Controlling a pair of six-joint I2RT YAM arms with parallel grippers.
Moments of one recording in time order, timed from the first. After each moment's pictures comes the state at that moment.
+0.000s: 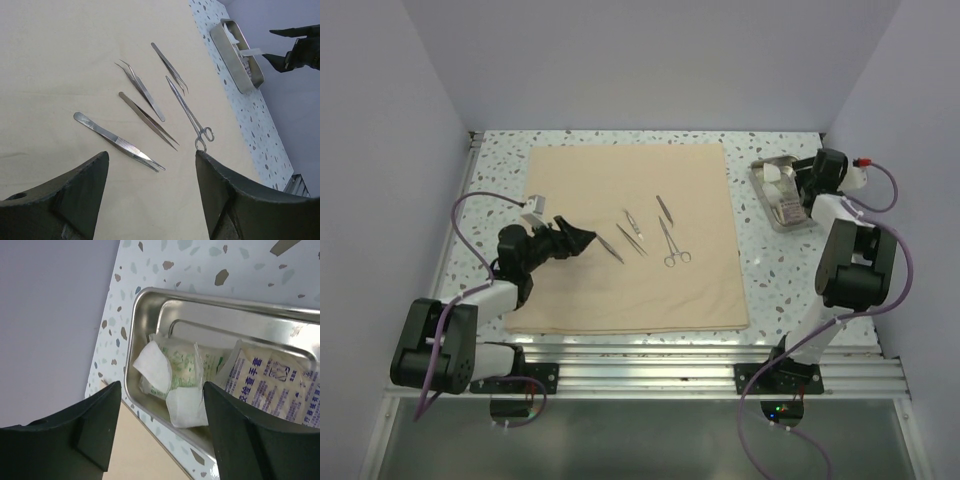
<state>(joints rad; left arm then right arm) -0.13 1.29 0.35 0.70 0.49 -0.61 -0.23 1.82 1.19 0.10 0.22 1.08</state>
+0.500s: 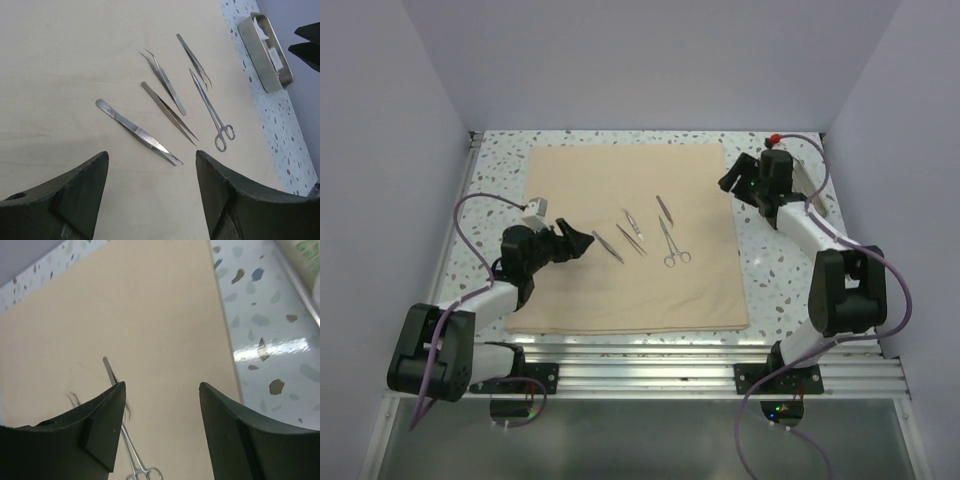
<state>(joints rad) -0.16 1.26 0.35 0.59 0.40 -0.57 0.05 1.64 1.13 -0.03 -0.05 0.61</state>
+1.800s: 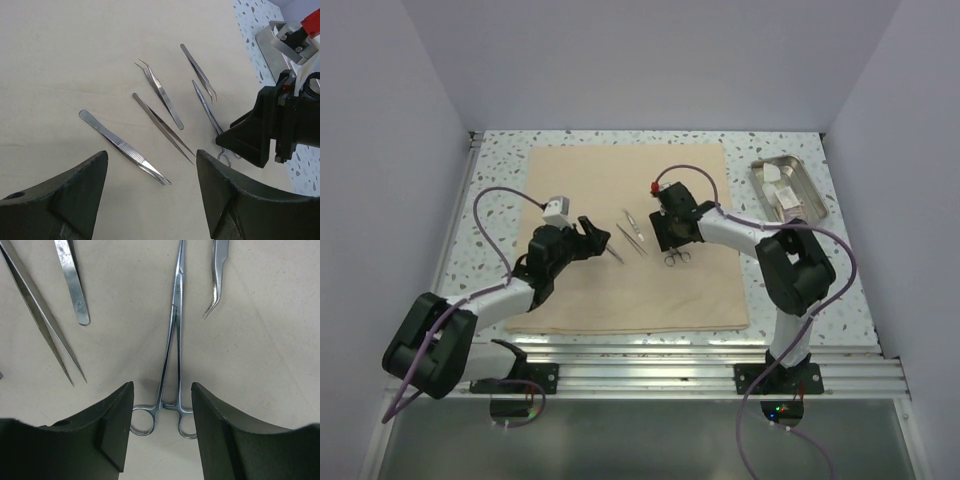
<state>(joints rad) -0.43 1.27 0.42 0.53 0.00 -0.59 0.61 1.89 1.26 -0.41 0.11 0.20</state>
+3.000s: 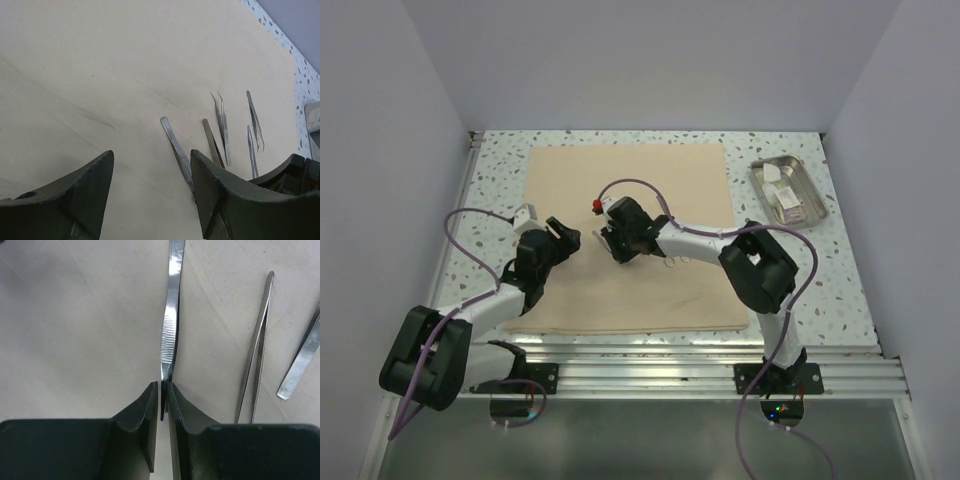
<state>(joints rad) -0.32 1.22 0.36 0.43 -0.21 -0.78 0.85 2.04 1.41 -0.25 -0.03 0.17</state>
